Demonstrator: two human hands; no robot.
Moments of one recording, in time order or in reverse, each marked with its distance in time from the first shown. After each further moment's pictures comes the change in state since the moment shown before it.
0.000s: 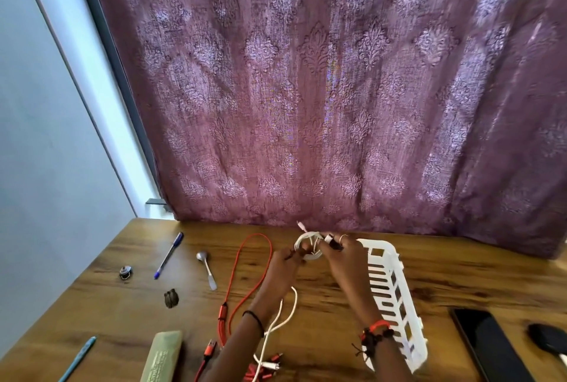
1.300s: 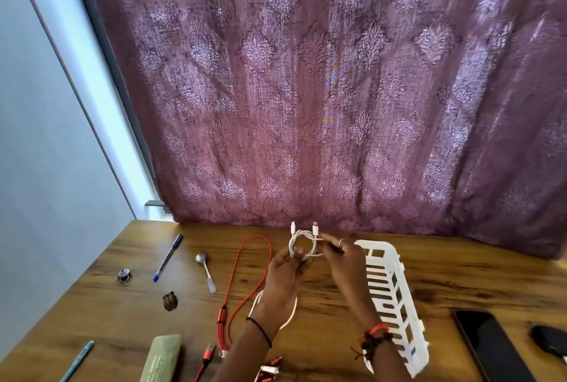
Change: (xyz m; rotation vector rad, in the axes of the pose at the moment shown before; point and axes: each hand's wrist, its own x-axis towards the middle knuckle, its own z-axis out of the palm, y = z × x) left_hand -0.006 -0.003 0.011 -0.720 0.064 -0.194; right_hand 0.003 0.011 0.006 0.171 -0.036 0.012
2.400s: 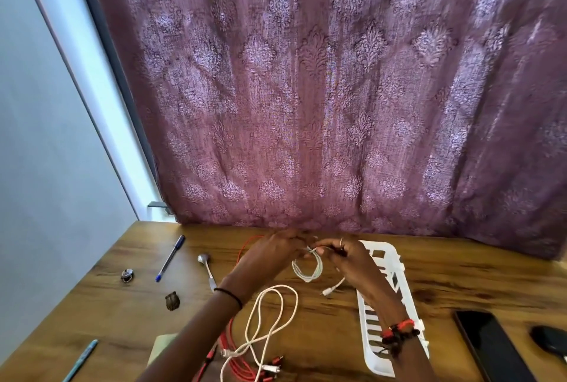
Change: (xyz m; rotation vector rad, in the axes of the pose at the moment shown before) left_hand 0.023 0.057 -0.025 1.737 -0.488 0.821; right_hand 0.005 -0.006 -0.026 0.137 -0.411 0.035
